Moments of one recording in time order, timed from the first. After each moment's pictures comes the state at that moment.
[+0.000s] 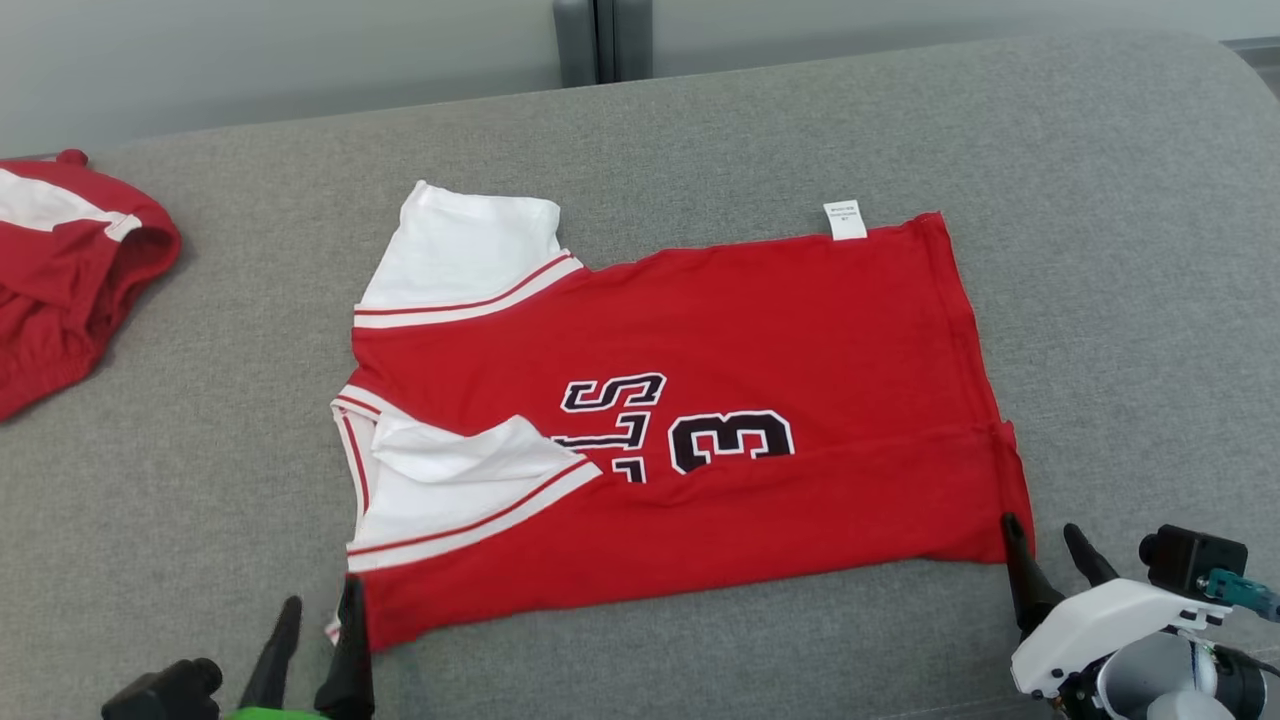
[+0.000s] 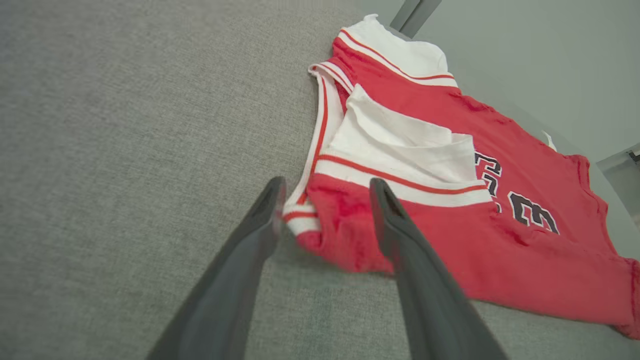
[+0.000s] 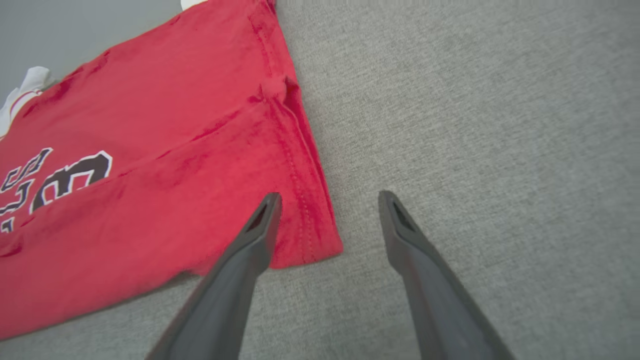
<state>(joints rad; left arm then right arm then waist) 0.19 0.13 -0.11 0.01 -0.67 0.02 -0.05 -0.01 -0.05 -0.12 0.28 0.36 0.13 0.07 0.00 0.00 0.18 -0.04</state>
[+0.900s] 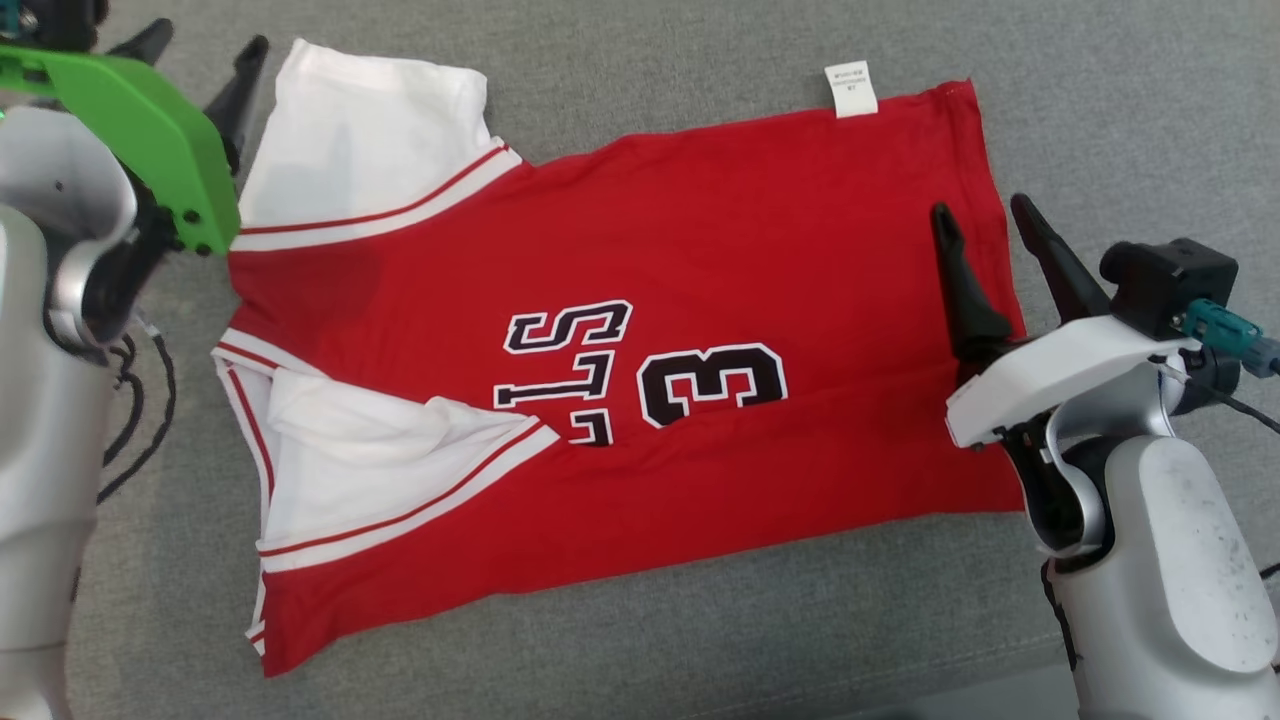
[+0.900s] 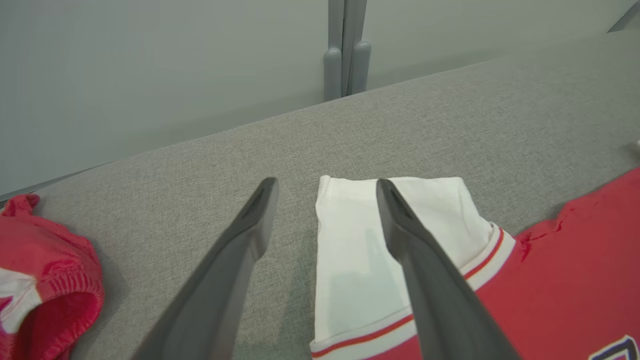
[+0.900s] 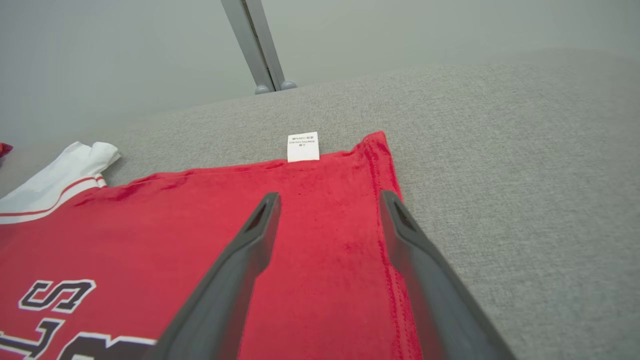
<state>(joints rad) -0.87 0.41 -0.29 0.35 -0.52 -0.11 0.49 -0.36 -0.05 0.01 0.06 0.24 0.13 0.12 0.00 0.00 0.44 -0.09</state>
